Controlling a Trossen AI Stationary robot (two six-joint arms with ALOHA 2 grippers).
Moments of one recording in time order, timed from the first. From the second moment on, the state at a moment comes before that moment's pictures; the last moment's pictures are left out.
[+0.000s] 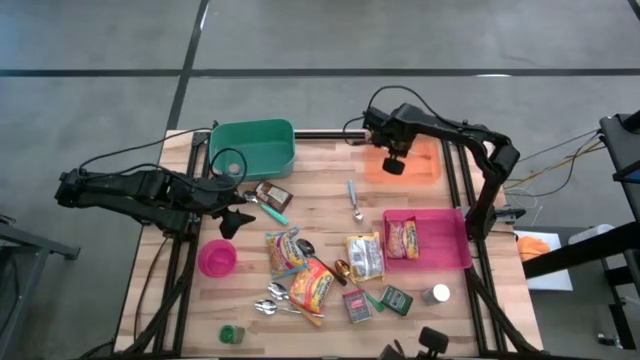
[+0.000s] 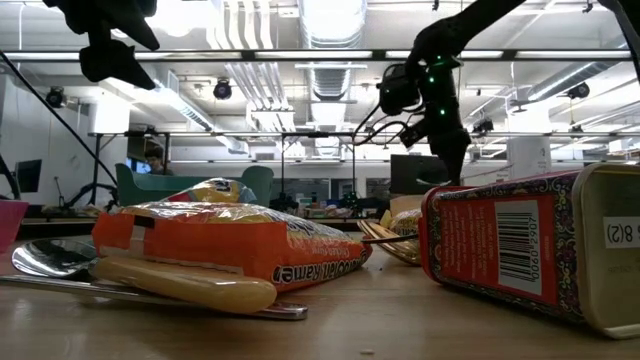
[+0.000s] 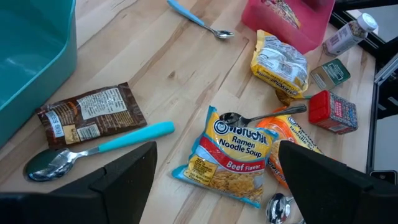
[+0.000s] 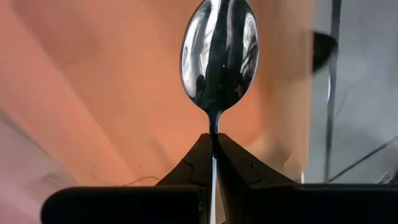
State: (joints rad) left arm -0.11 0.79 0.84 -0.85 -0.19 -0.68; right arm -0.64 1.81 1.43 -1.19 0.38 -0.26
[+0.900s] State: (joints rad) left arm -0.11 0.79 0.84 -0.84 -0.19 -0.69; right arm -0.56 1.81 1.27 -1.04 0.22 -0.32
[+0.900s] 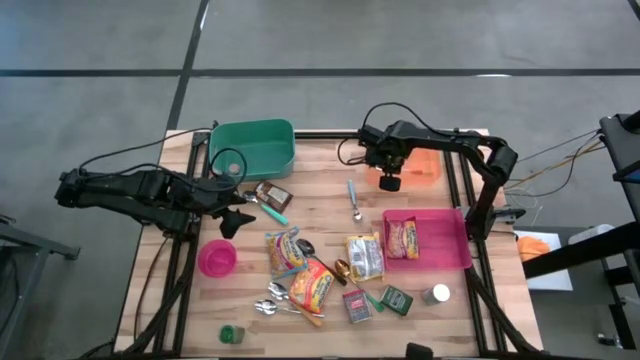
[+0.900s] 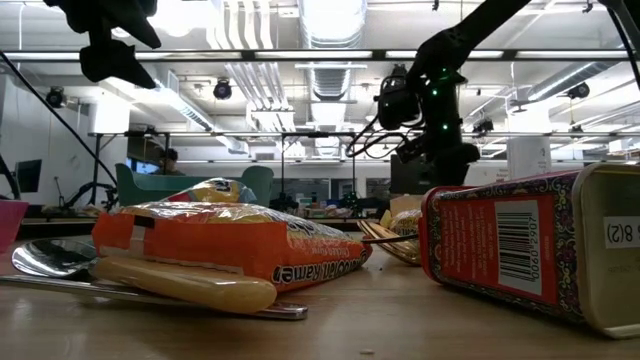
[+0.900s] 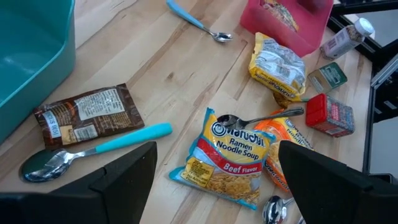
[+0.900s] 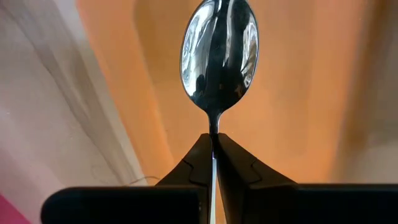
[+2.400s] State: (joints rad) left arm -0.11 0.79 0.84 -0.83 -0.19 -0.69; right arm -0.52 1.81 1.21 -1.01 -0.08 -0.32
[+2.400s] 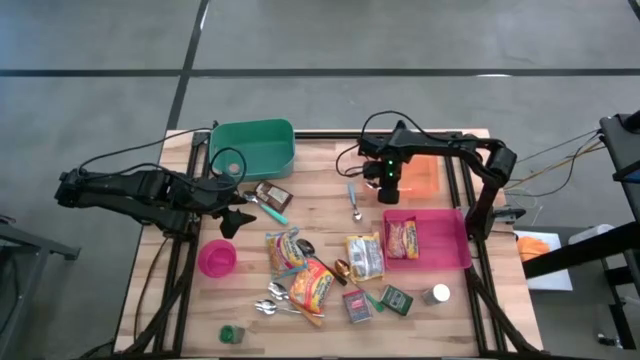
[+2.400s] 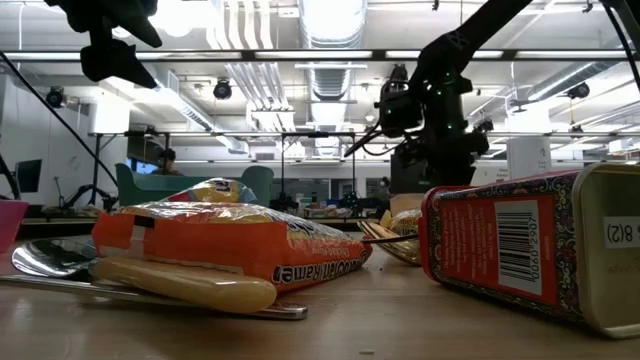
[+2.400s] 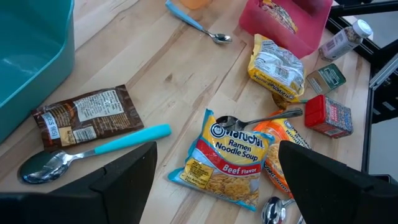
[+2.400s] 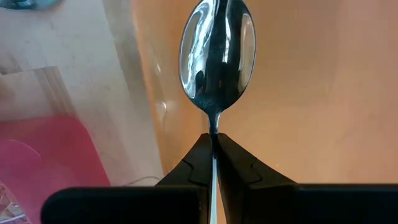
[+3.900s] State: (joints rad) left arm -0.11 0.79 0.84 -0.83 -0.19 -0.69; right arm -0.49 1.81 1.12 -0.88 -0.11 -0.06
